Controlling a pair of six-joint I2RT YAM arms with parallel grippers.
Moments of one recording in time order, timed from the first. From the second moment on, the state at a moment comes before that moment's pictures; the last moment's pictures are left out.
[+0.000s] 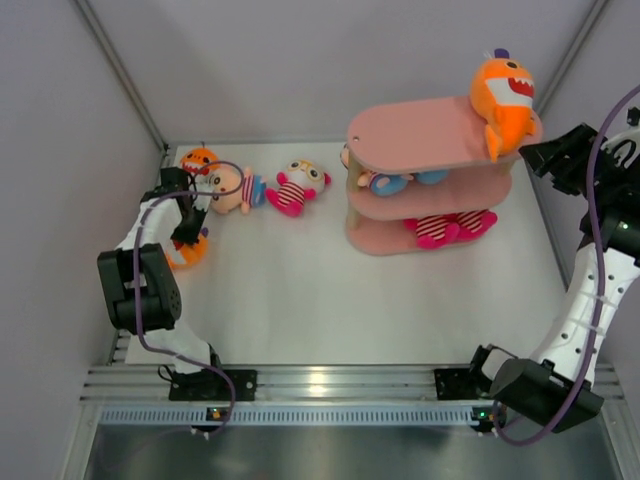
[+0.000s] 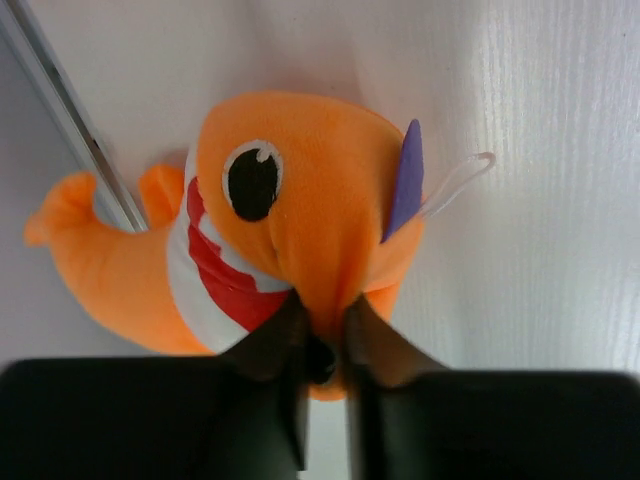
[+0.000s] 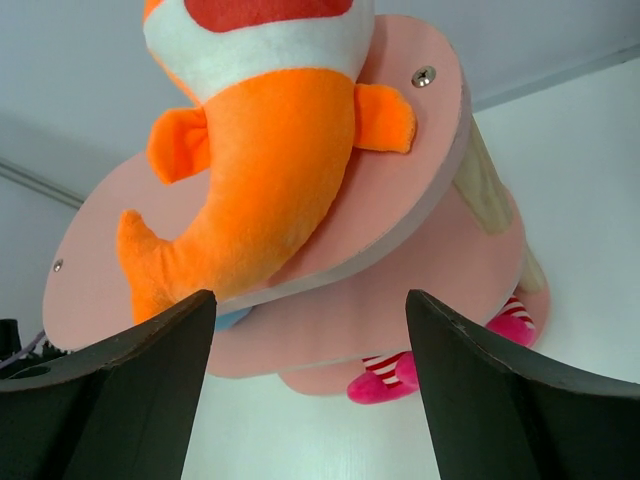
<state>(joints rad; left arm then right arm) 0.17 1.69 1.24 -0.73 -0.09 0.44 -0.55 1.12 1.42 -0.52 -0.75 0.43</state>
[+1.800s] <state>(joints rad) 0.17 1.12 1.82 -0.76 1.05 -0.57 1.05 1.62 1.44 0.49 -0.01 0.04</state>
